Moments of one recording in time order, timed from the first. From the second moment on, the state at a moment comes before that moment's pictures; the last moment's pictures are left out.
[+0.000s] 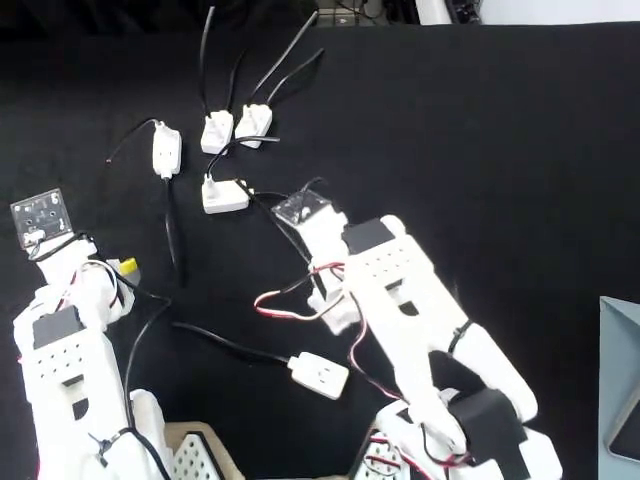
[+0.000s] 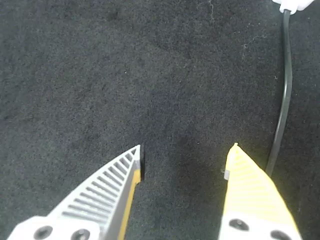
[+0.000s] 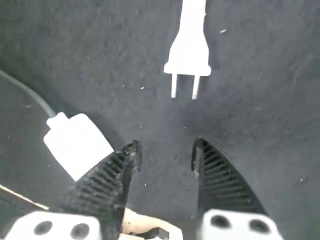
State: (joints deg) left arm -29.6 -54.2 71.3 44.1 -3.0; right arm -24.9 -17.8 42.4 75.4 13.7
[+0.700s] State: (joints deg) left arm -29.6 -54.2 71.3 44.1 -3.0; right arm -30.3 -17.5 51.1 48.3 17.6
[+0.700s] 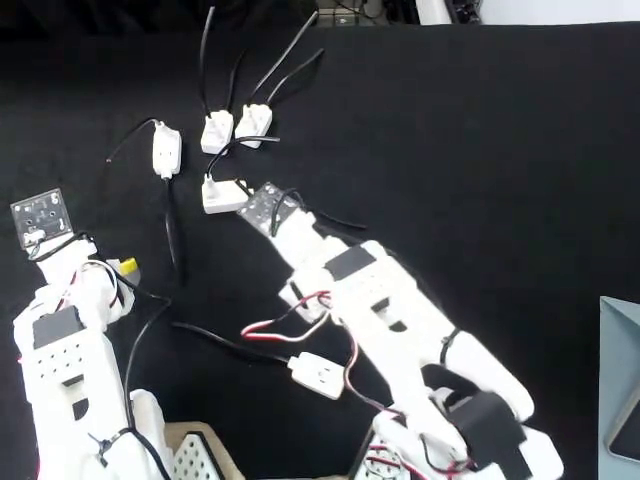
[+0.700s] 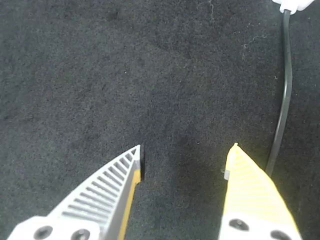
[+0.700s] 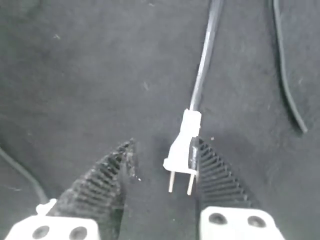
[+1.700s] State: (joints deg) left arm -29.5 -54.2 71.3 44.1 -3.0; right arm -18.2 -3.0 43.8 48.3 23.3
